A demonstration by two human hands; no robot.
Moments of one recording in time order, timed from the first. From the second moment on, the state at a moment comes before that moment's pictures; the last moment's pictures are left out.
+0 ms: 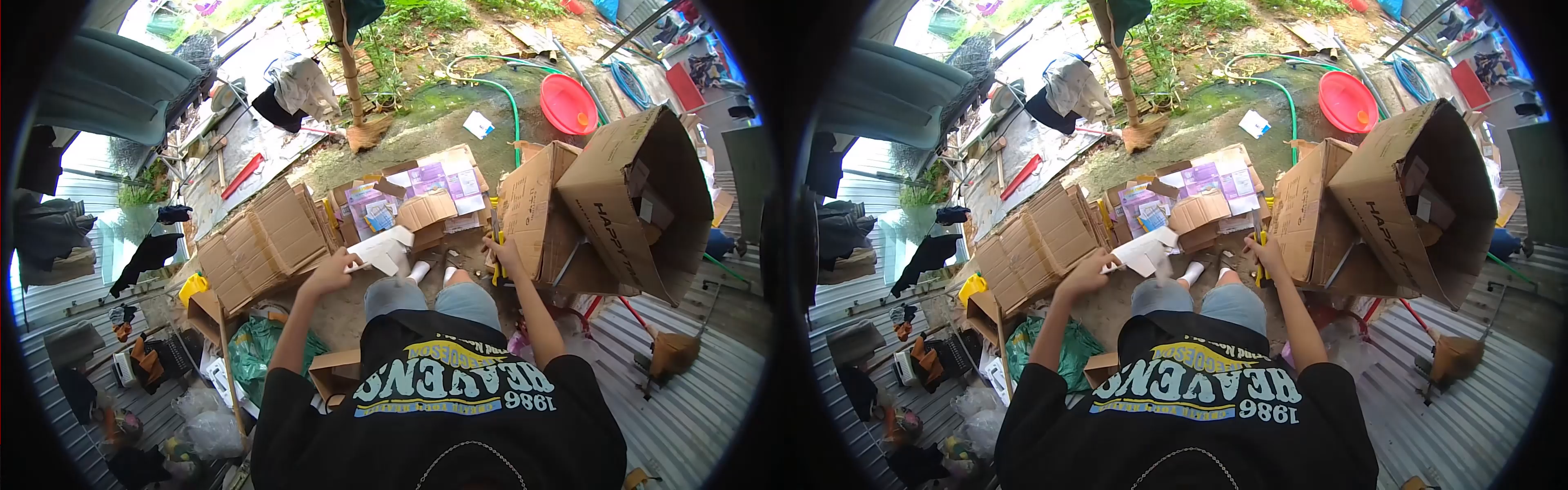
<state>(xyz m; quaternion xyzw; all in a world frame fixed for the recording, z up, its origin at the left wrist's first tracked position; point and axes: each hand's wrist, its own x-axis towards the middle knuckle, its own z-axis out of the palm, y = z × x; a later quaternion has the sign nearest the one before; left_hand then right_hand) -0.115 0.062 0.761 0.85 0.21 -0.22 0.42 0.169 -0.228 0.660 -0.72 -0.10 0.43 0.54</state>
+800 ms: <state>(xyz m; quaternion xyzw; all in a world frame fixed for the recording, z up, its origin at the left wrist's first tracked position) 0.124 0.010 0.492 0.97 0.11 -0.18 0.15 0.213 -0.471 0.561 -0.97 0.06 0.10 0.20</state>
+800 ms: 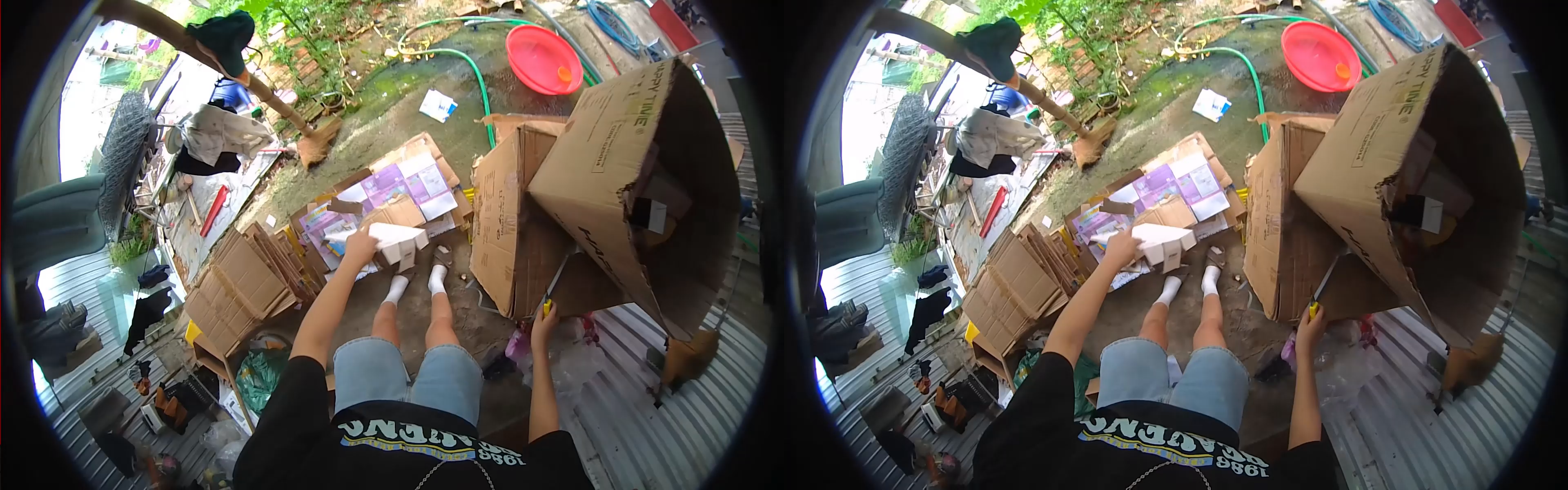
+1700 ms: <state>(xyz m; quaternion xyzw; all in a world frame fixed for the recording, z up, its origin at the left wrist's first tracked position) 0.072 -0.047 0.404 0.80 0.20 -0.56 0.01 0.204 -0.446 0.532 -1.00 -0.04 -0.06 0.04</state>
